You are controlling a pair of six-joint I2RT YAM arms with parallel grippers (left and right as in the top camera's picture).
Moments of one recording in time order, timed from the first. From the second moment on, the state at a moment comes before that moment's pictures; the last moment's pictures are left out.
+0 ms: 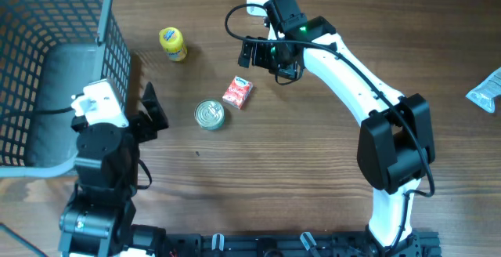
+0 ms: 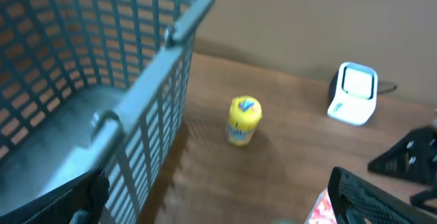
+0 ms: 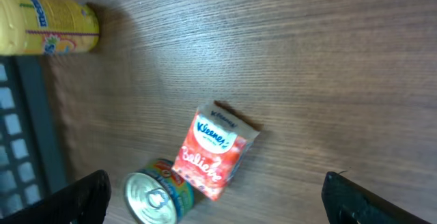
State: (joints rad) left arm -0.17 0.66 0.77 -0.49 -0.32 -0.25; right arm 0.47 2.08 1.72 -0.80 -0.29 0.64
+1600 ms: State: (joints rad) left arm -0.17 0.66 0.76 -0.52 -0.29 -0.28; right arm 0.56 2.29 1.76 -0.77 -0.27 0.85
